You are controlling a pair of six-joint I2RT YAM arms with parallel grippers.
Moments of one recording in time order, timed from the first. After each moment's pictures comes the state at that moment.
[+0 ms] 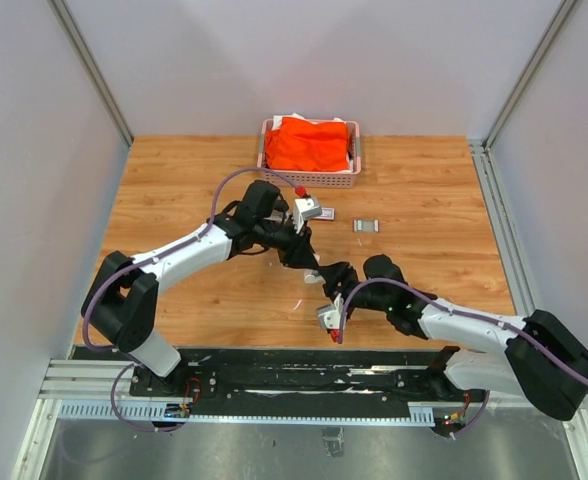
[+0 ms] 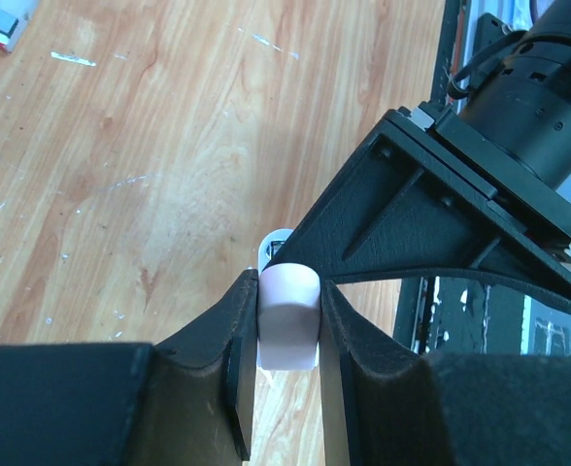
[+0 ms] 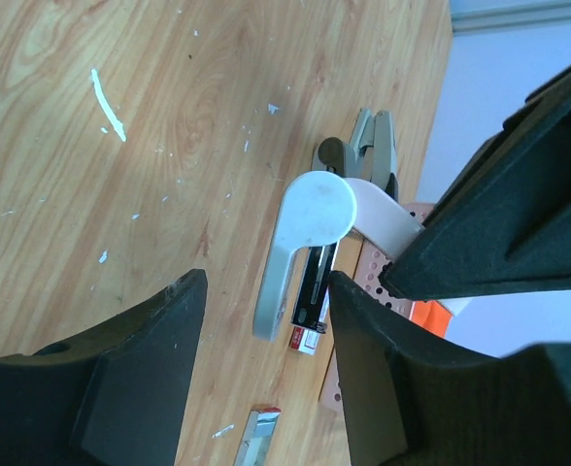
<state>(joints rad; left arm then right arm) -0.62 1.58 1.08 -0.23 0.80 0.13 0.80 1.16 0.37 0.30 -0.40 -1.47</state>
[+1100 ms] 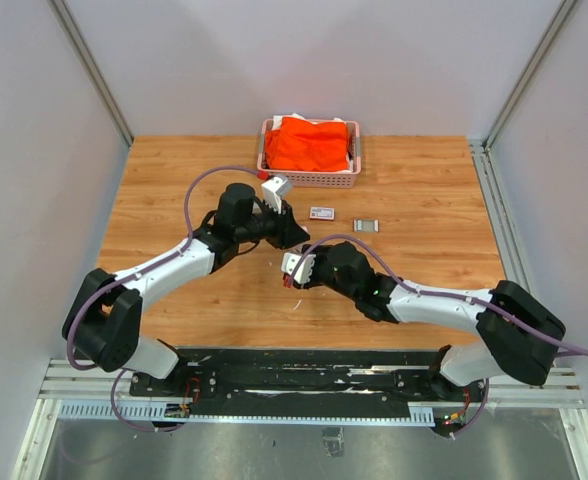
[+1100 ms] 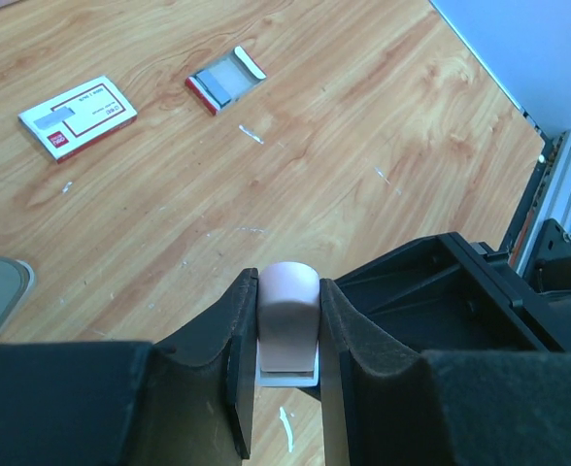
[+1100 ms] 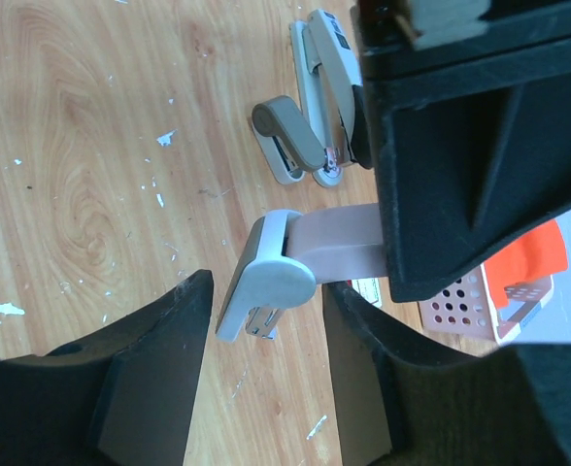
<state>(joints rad) -0.56 1.44 0.89 0.16 0.49 -0.28 0.96 1.39 0.63 0.39 0.05 -0.78</state>
